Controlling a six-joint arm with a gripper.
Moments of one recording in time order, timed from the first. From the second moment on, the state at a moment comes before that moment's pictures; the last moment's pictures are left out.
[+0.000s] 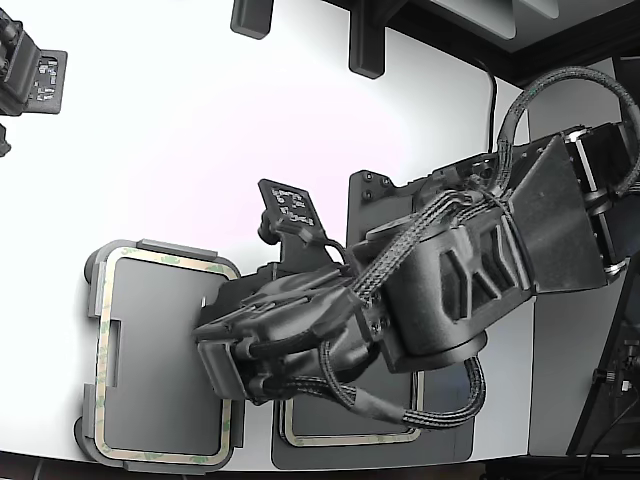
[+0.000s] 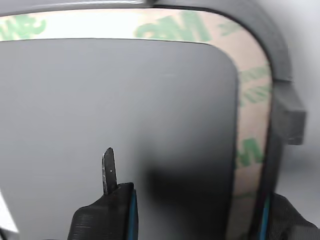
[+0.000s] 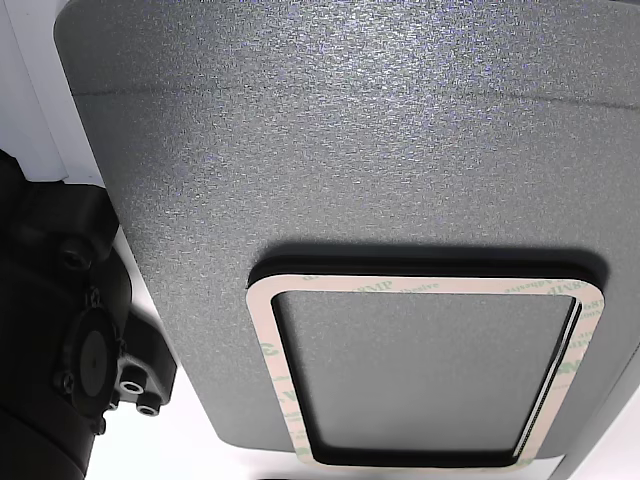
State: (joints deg) arm 25.7 81.0 81.7 83.6 3.7 117.2
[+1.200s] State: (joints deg) arm 0.1 152.1 135.4 57.2 6.0 7.0
